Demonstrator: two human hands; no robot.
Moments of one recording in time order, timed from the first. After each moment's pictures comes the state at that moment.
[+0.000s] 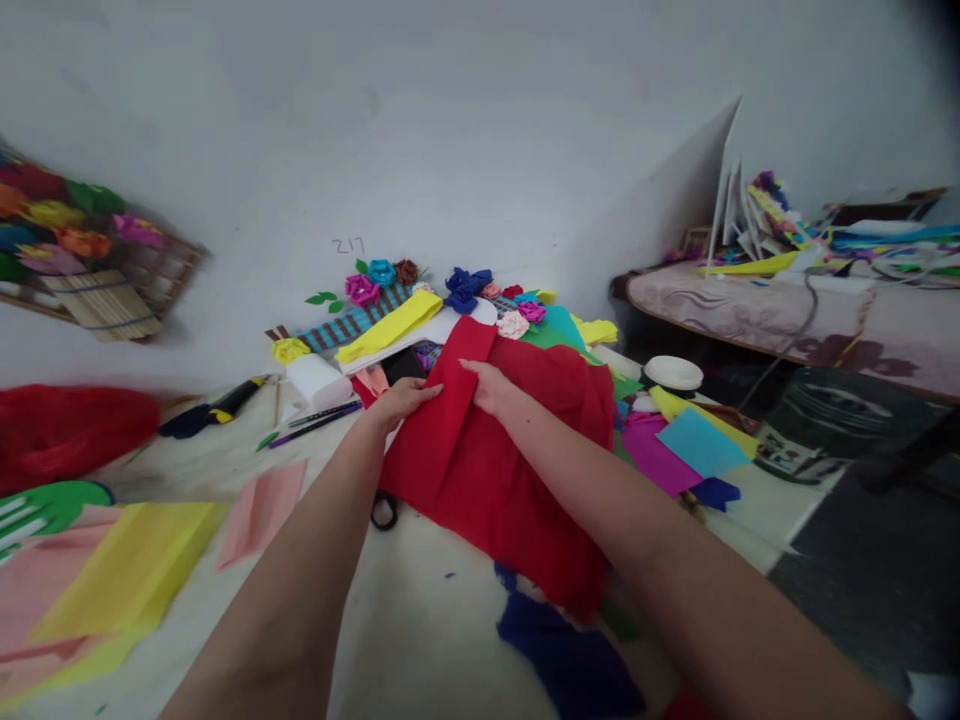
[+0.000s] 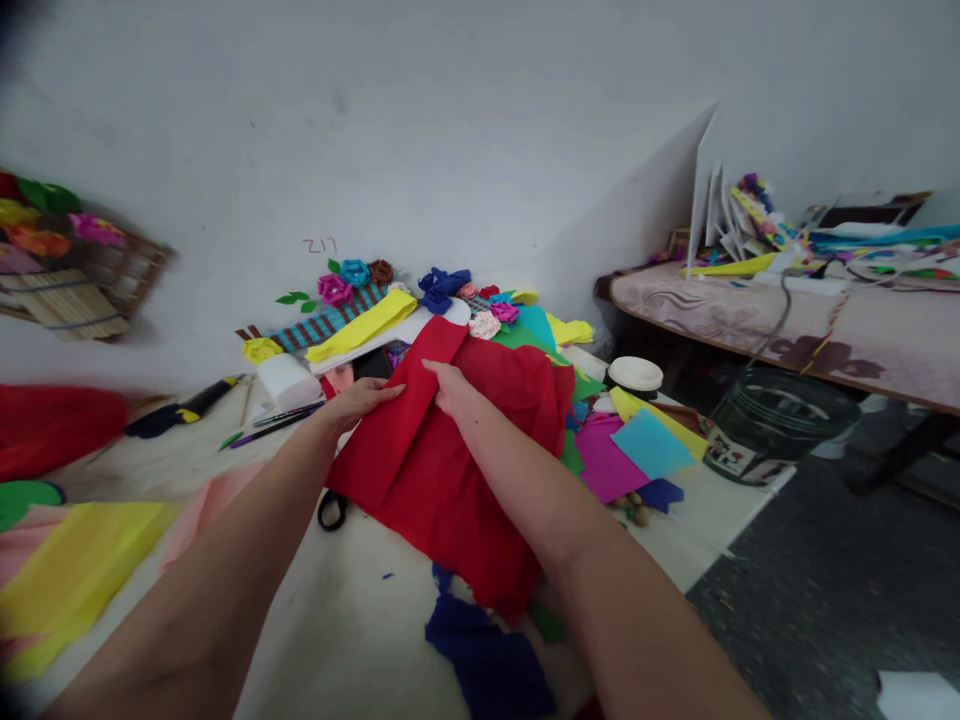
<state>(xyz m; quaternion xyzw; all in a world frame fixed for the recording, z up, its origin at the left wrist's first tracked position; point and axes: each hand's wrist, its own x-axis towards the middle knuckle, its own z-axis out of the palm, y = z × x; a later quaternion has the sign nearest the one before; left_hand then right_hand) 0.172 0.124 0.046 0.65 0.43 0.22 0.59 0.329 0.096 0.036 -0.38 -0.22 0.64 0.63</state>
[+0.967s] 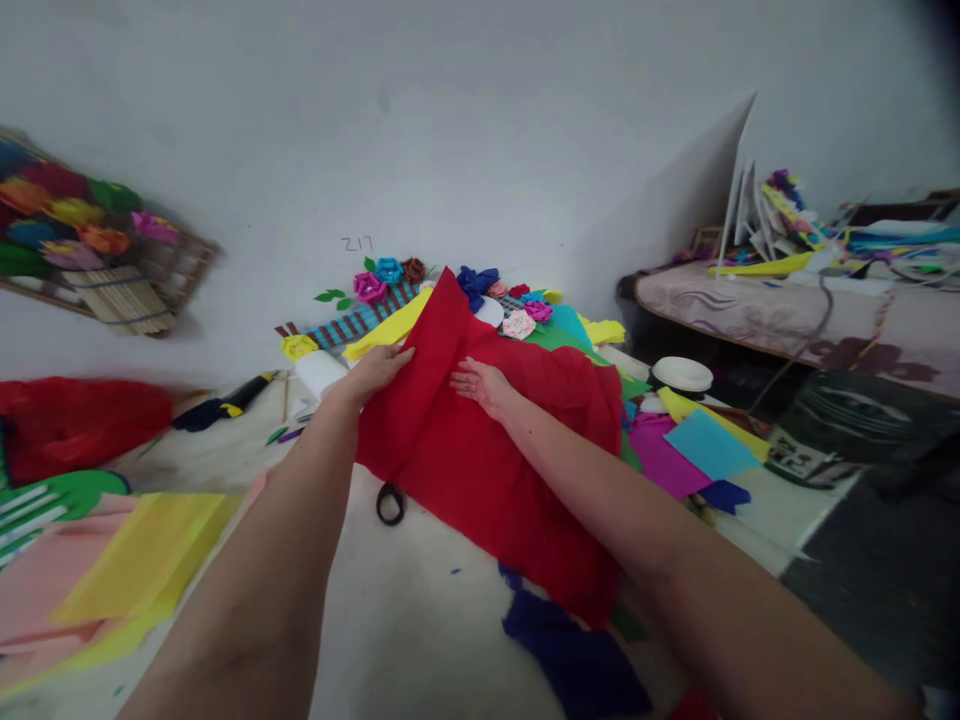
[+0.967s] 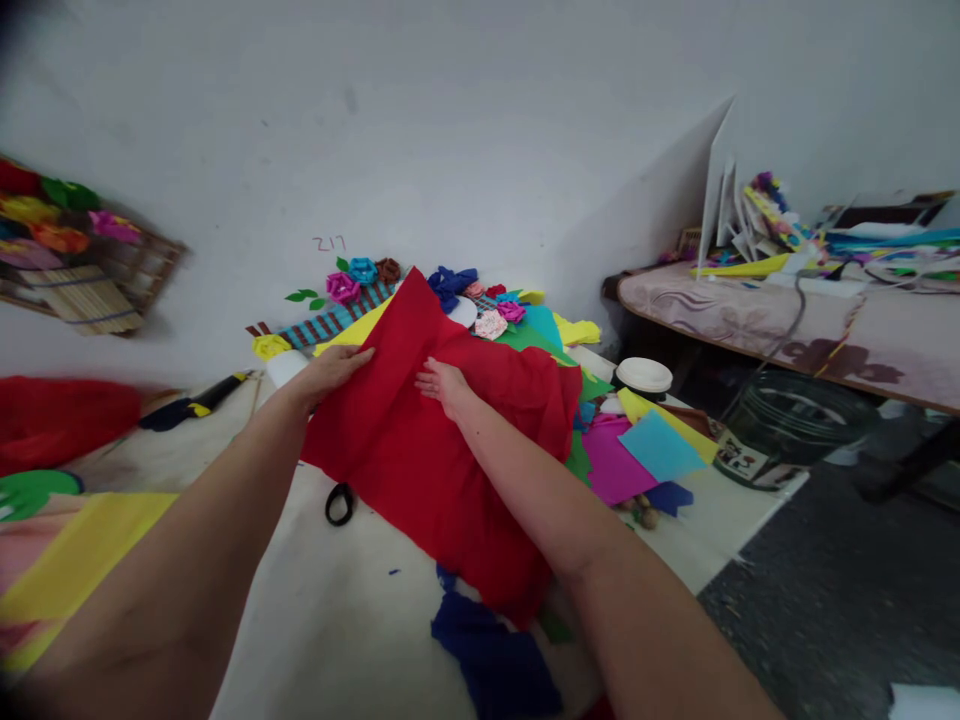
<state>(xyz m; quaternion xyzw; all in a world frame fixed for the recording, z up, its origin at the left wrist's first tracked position) 0.147 0.136 0.095 0.72 0.50 0.30 0.38 0.327 0.097 0.024 -0.42 -0.30 0.61 0.61</state>
